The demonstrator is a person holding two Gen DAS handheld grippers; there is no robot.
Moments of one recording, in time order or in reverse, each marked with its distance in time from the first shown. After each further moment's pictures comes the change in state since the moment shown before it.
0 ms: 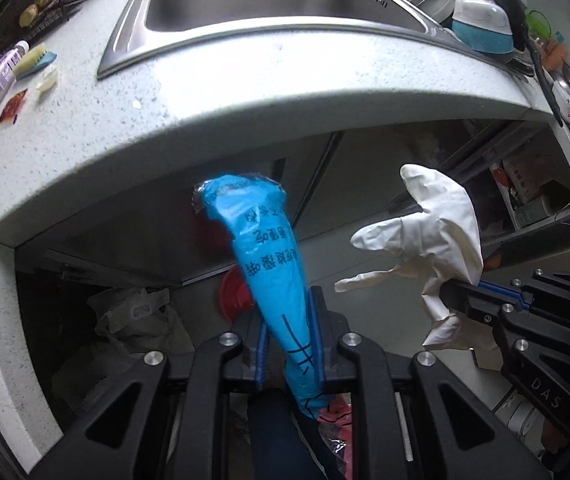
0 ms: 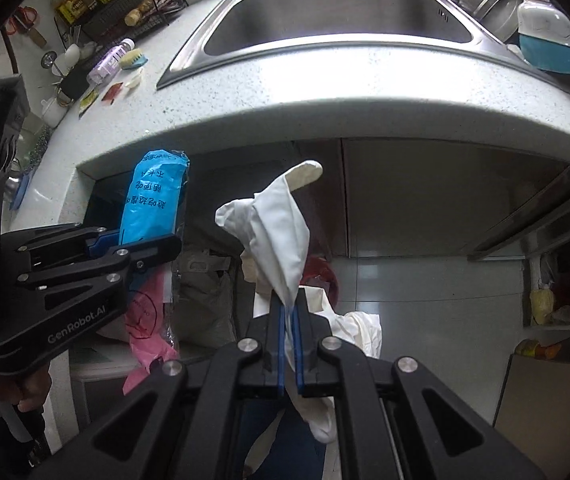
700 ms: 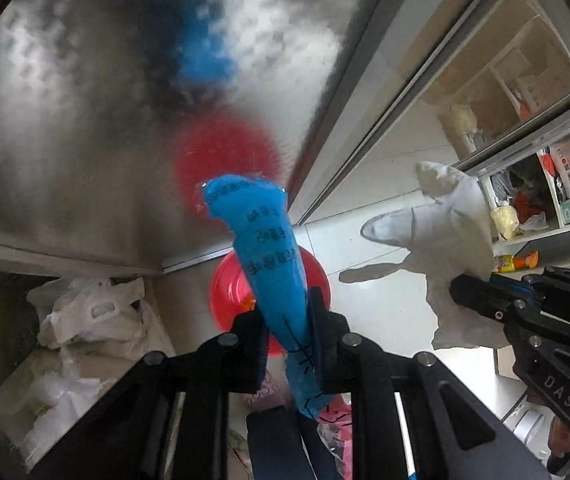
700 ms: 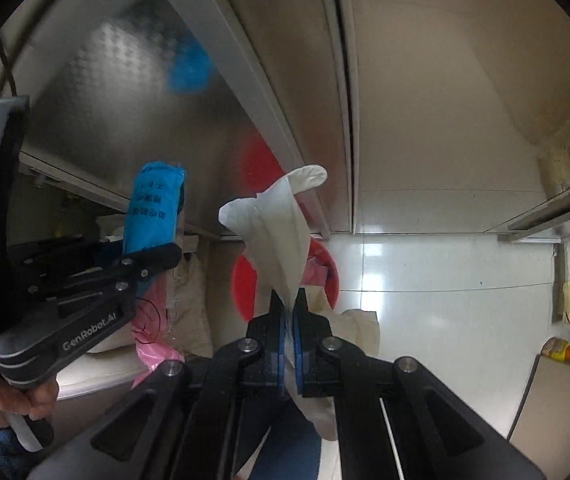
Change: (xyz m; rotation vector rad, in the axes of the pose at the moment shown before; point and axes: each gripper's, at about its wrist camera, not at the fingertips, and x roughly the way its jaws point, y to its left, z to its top) left arm 0.200 0.035 -0.015 -0.044 0.069 0.001; right arm 0.197 -0.041 -0.017 0.010 0.088 -0.003
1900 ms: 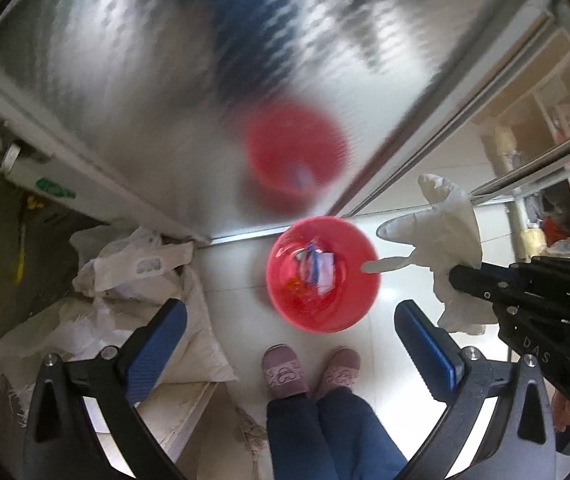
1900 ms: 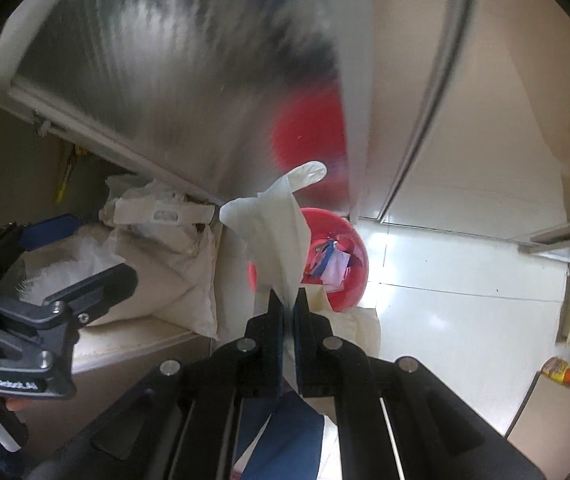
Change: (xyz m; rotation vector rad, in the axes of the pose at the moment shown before) left arm -0.028 0.065 -0.053 -0.145 -0.015 0.119; right arm 0.041 0.048 -0.002 -0.137 0.081 0.029
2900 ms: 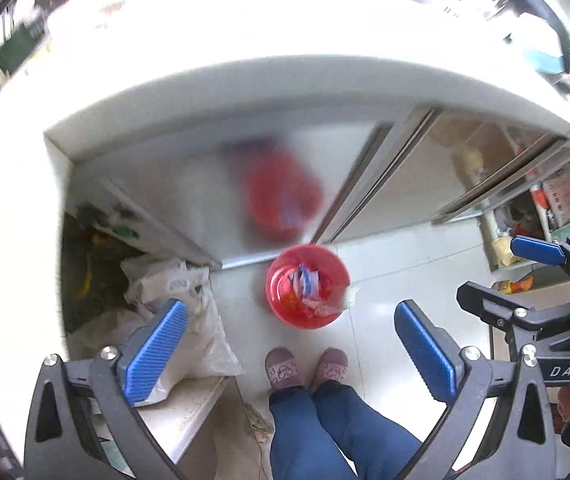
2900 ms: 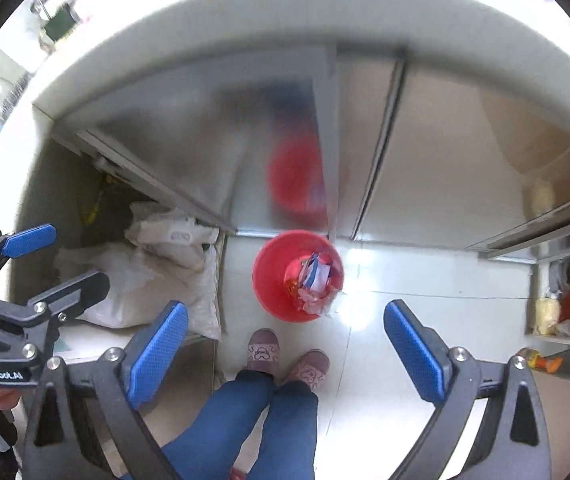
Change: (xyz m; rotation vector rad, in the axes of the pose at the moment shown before) left arm -0.198 -0.025 0.002 0.052 -0.127 -0.019; right arm -0.176 0.039 -0.019 0.050 -0.127 -0.087
